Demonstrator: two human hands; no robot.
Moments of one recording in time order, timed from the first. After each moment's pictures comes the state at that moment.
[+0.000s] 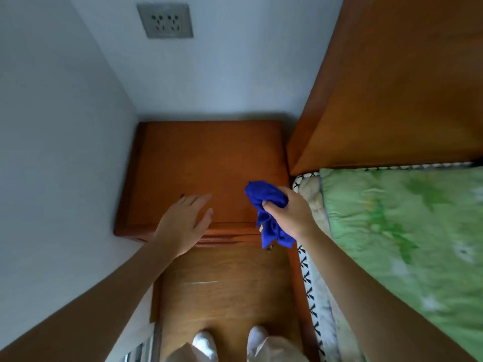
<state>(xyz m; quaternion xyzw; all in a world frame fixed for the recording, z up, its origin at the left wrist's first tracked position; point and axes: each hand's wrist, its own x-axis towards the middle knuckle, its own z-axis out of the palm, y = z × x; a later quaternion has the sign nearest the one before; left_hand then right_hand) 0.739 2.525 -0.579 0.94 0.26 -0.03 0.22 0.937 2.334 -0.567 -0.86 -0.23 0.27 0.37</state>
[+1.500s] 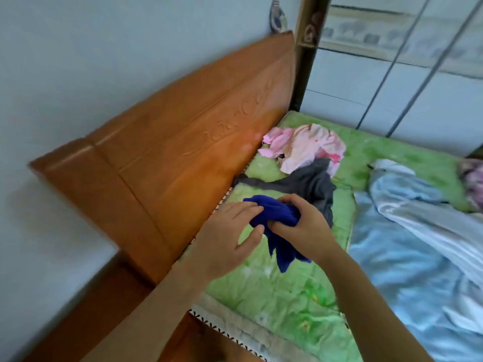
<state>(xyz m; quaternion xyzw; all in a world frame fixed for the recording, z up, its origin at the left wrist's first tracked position) 0.943 2.258 -0.148 0.85 -0.39 0.09 0.34 0.897 2.056 -0.135 -0.88 0.09 -0.05 0.46</state>
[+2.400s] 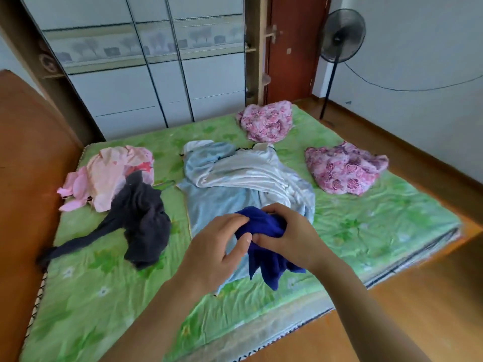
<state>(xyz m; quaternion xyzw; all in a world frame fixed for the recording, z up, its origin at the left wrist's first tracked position) 0.691 1.908 -0.150 0.65 -0.67 -0.10 0.35 0.509 1.799 -0.145 -0.78 0.37 -0.24 0.43</state>
